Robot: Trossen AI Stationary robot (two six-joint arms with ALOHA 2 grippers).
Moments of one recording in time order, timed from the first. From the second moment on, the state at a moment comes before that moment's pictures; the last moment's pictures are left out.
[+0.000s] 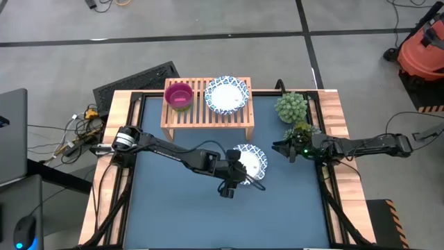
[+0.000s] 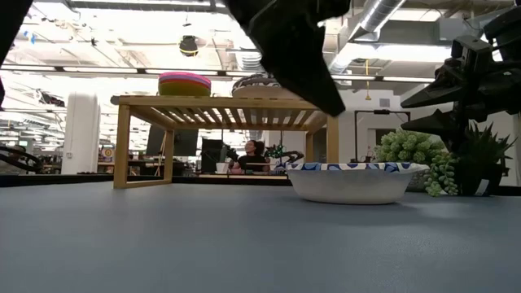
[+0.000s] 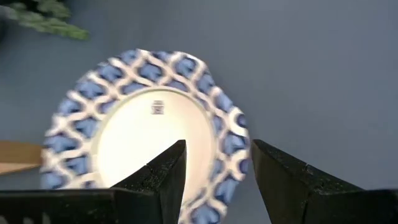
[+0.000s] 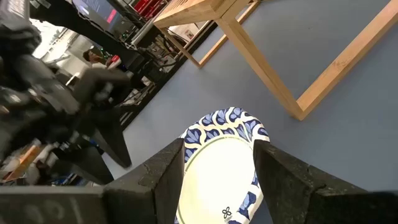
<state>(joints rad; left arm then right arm) -0.19 2.00 1.55 -0.35 -0.16 0.07 0.00 0.28 0.01 0.04 0.21 0.81</state>
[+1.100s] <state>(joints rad) -0.18 2.03 1.37 -0.22 -0.14 0.20 0.00 0.28 0.01 0.04 0.21 0.82</state>
